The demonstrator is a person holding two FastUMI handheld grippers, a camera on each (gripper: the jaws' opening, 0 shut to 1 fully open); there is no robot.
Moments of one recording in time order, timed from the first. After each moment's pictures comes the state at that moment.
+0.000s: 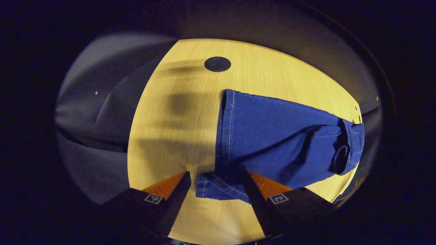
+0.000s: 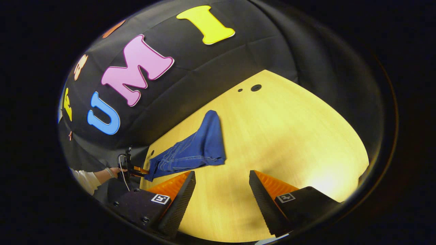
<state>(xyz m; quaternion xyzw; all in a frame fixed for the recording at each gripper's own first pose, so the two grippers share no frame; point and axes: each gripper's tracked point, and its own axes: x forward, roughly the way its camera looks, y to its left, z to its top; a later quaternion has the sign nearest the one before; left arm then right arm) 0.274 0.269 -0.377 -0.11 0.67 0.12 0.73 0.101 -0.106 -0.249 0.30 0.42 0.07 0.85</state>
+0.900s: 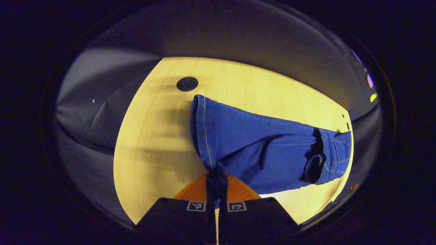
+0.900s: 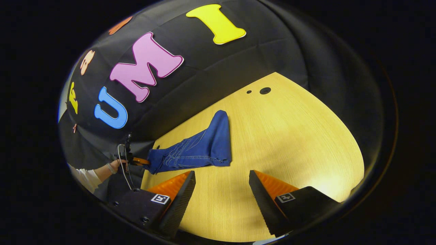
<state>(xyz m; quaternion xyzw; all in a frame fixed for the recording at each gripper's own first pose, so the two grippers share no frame) 0.326 0.185 -0.292 -0.10 0.58 0.06 0.81 0.113 -0.102 -0.234 0.29 0.42 0.13 0.85</state>
